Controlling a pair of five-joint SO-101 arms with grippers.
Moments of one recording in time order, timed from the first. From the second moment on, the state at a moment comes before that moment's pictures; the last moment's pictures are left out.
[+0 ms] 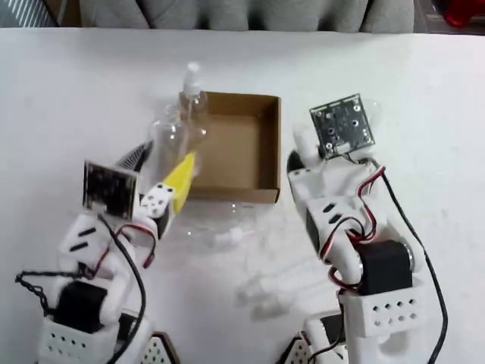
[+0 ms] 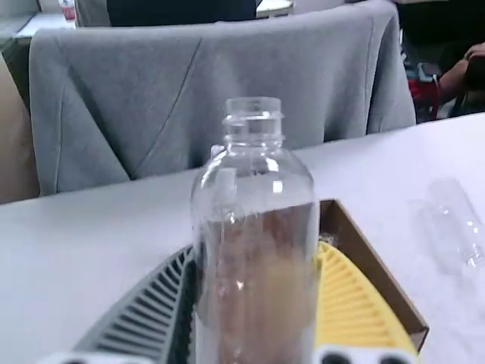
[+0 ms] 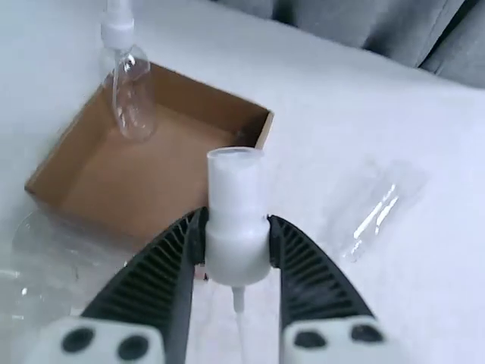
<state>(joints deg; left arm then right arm) 10.0 -83.3 65.1 41.2 -0.7 -12.6 -57.9 32.4 65.7 10.9</state>
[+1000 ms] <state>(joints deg) 11.9 -103.7 88.2 16.2 8.1 -33.7 -53.7 15.0 12.7 -13.3</state>
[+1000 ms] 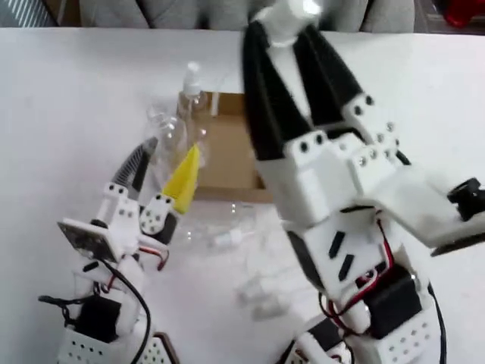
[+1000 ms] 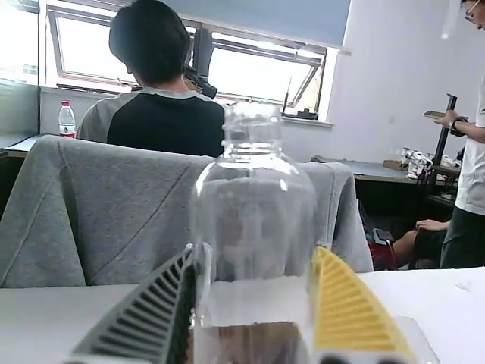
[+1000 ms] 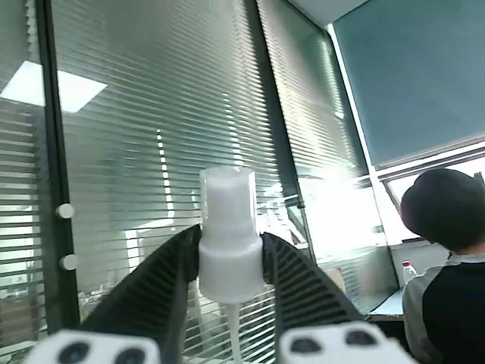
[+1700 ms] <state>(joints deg) 15.4 -103.9 96.0 10.2 2.7 -39.8 -36.8 4.2 20.0 -12.1</state>
